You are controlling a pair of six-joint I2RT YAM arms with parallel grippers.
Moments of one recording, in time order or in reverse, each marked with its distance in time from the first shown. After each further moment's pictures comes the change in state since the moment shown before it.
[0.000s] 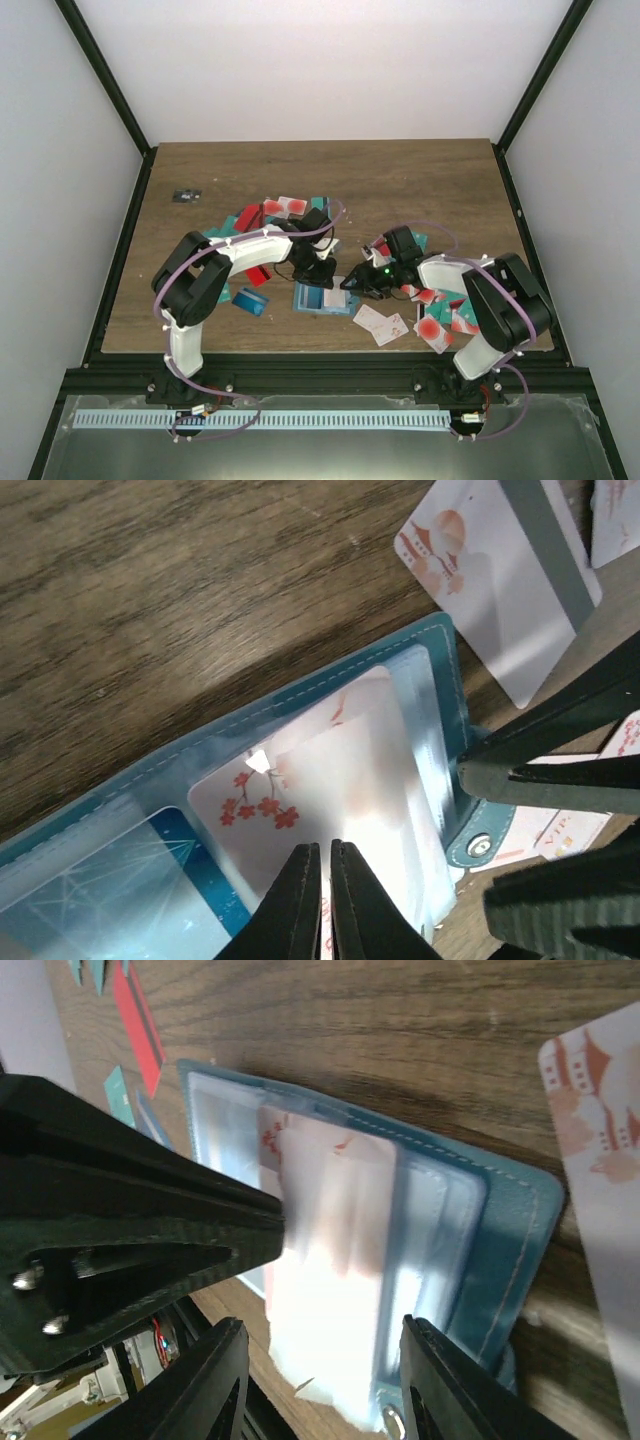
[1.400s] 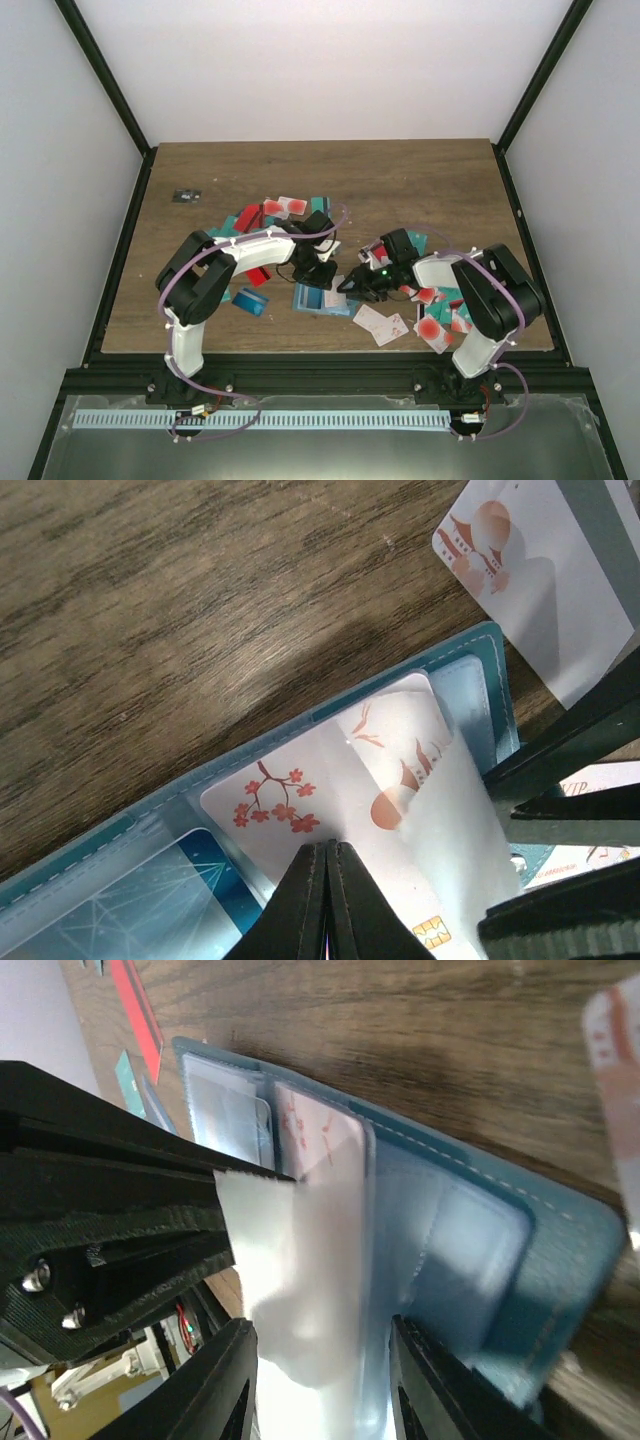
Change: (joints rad) left arm -0.011 0.026 0.004 -0.004 -0.063 0.052; right arm 0.001 0.092 -0.007 0.063 -0.062 0.041
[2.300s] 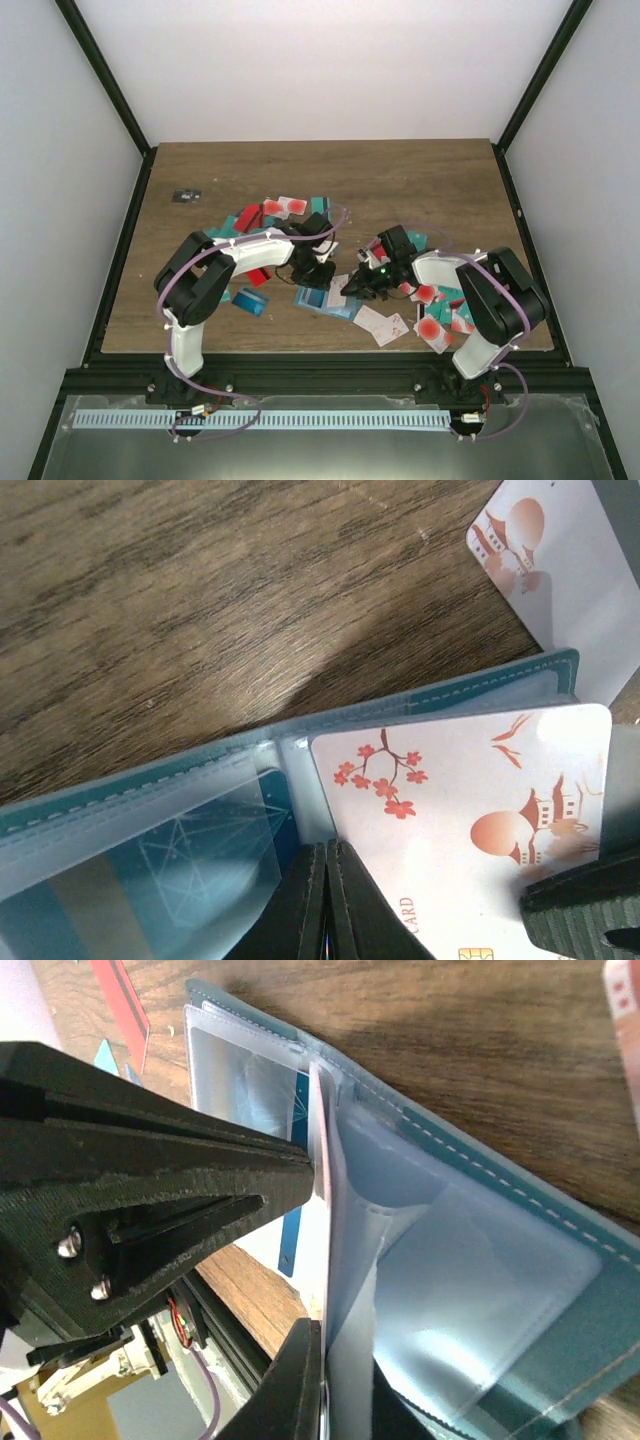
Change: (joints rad) left arm 0.000 -0.010 -0.029 0.026 -0.015 -0.027; right arm 0.018 -0.026 0.036 -0.099 0.007 -0.007
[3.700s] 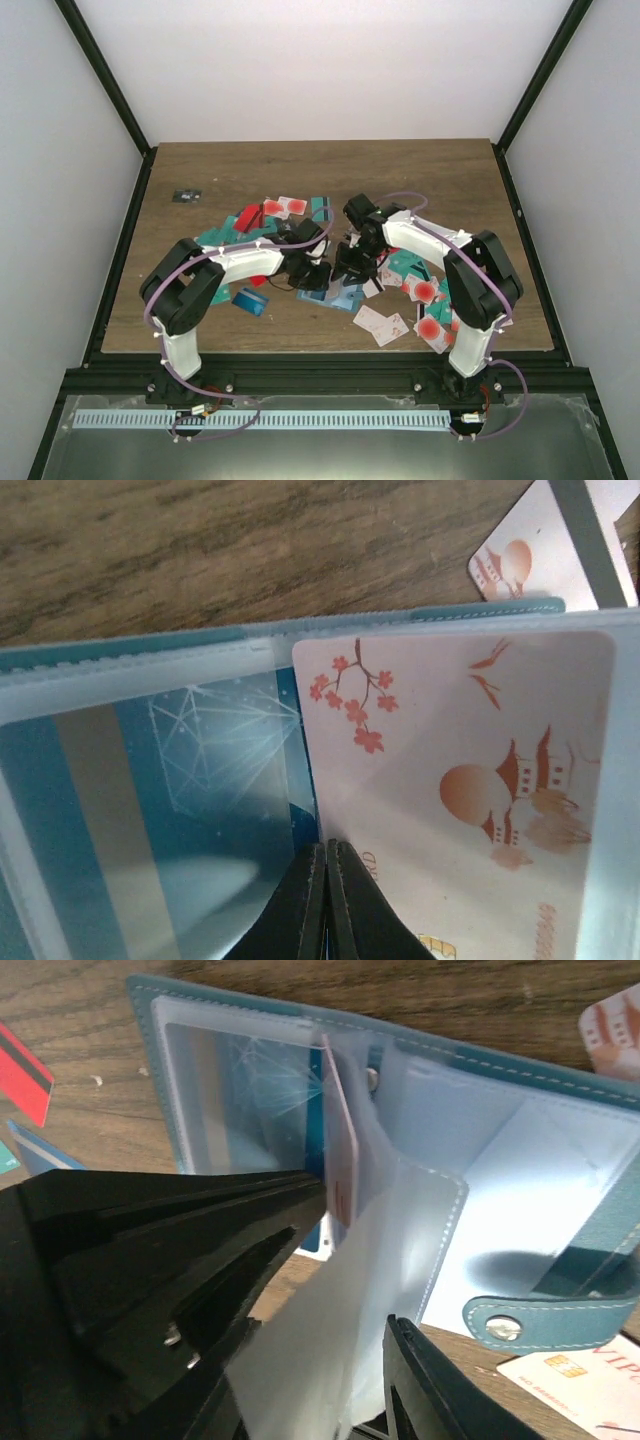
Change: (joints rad) left arm -0.002 -0.100 -0.150 0.183 -0.022 -0.131; right arm 0.131 0.154 0.562 -0.731 0.326 0.048
